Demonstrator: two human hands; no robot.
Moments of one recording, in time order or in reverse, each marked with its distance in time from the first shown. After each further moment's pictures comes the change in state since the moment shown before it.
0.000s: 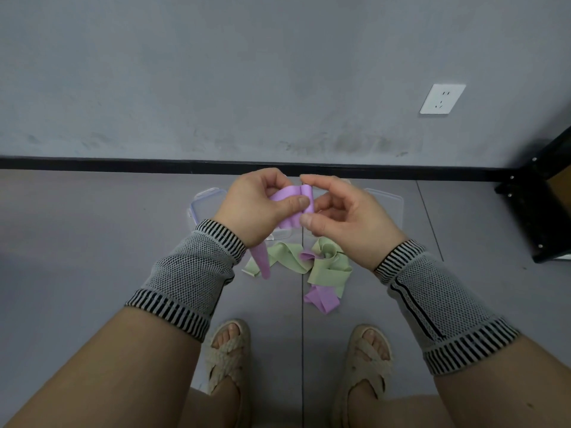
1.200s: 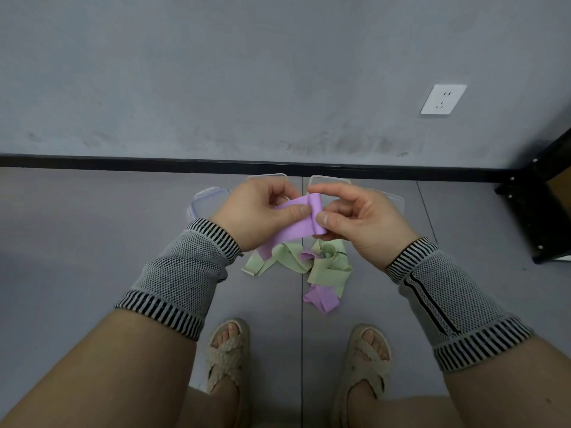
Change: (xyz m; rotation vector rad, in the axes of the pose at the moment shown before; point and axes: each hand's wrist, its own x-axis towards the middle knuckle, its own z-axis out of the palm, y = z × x) left_hand -0.002 -0.005 -0.004 0.121 -0.136 0.057; right_hand -0.003 0.001 -0.010 0.138 -0.054 0.031
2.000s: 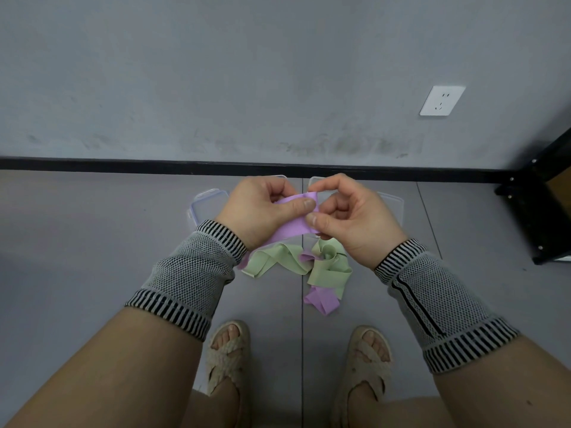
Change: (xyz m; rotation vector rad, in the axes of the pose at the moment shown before) left_hand 0.001 0.007 0.004 -0.080 0.077 -0.027; right_hand 0.004 0.001 0.006 -0.088 0.085 -0.036
